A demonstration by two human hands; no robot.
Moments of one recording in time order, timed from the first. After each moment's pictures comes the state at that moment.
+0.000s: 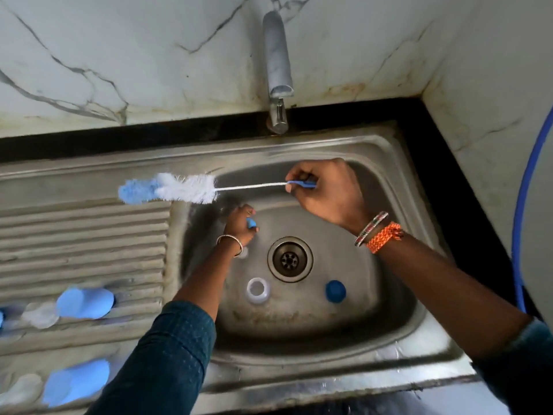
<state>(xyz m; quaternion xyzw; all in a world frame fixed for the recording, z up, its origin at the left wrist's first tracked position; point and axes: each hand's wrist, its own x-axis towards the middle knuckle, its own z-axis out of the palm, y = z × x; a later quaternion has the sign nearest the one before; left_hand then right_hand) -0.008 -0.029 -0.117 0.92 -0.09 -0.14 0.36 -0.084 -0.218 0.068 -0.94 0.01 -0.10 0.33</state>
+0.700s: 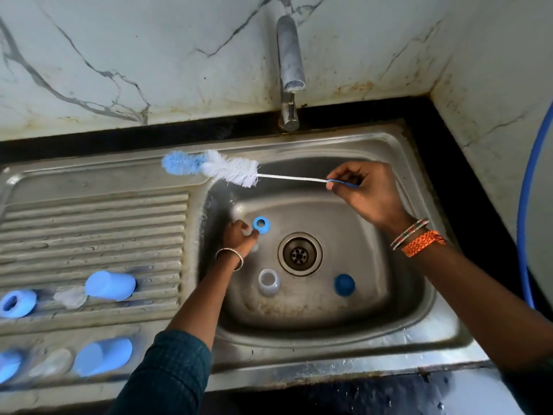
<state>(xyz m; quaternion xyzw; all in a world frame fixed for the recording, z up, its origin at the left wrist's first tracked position) -0.039 0.005 -0.123 0.92 0.04 -0.16 0.35 -0.114 -0.249 0.053 -0.87 0.08 -0.12 0.46</state>
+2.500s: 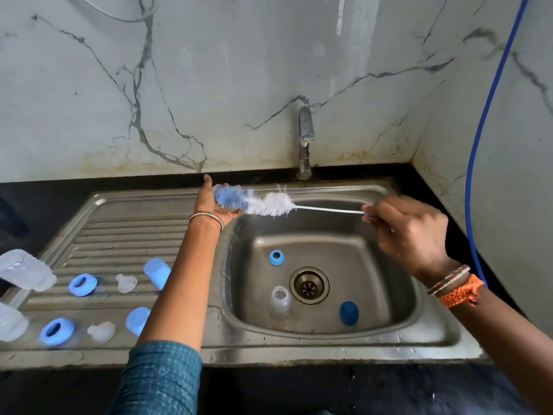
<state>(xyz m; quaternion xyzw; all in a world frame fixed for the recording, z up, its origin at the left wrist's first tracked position) -0.042 0.048 0.099 0.46 0.20 -0.13 0.85 -0.239 -0.243 0.125 -0.88 -0.13 -0.45 0.05</state>
